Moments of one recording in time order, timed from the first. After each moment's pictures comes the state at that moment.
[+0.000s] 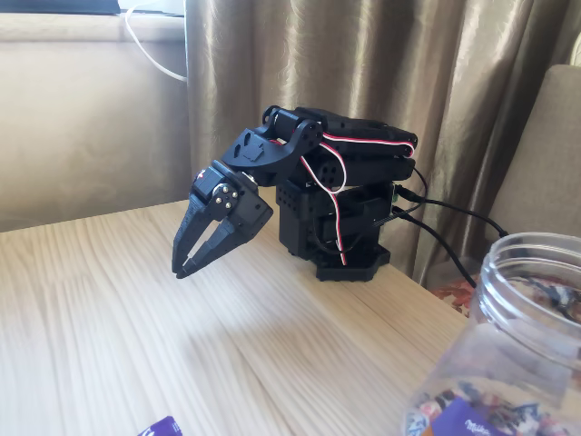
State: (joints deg) arm -4.1 190.7 176.7 56.8 1.1
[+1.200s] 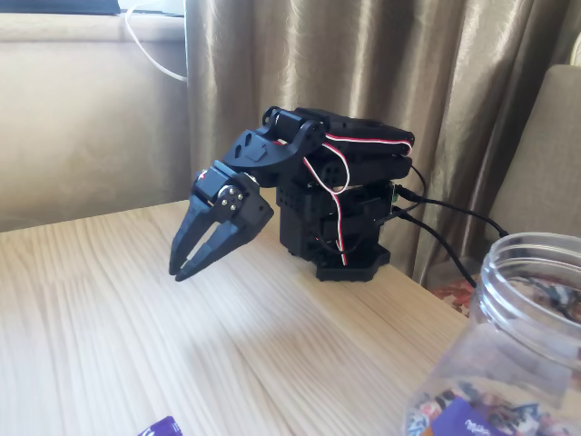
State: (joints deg) arm -6.2 190.7 176.7 53.4 -5.1
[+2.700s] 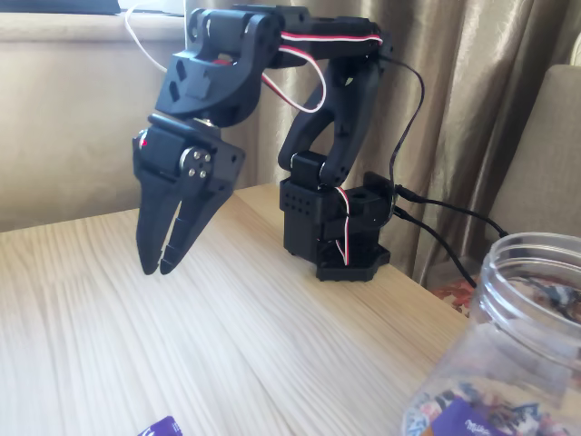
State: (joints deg) arm -19.5 124.9 120.8 66.7 -12.2
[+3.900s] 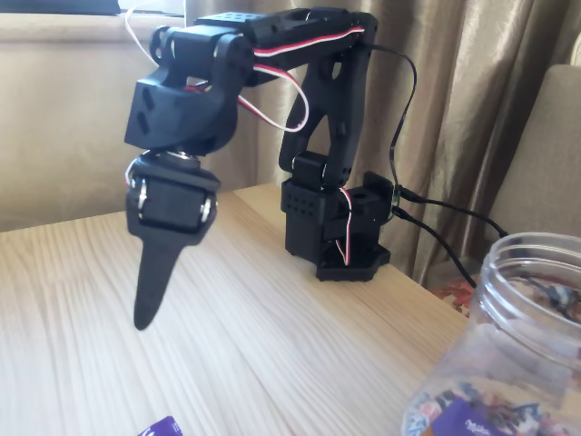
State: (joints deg) arm -25.4 107.7 109.9 64.6 -54.3
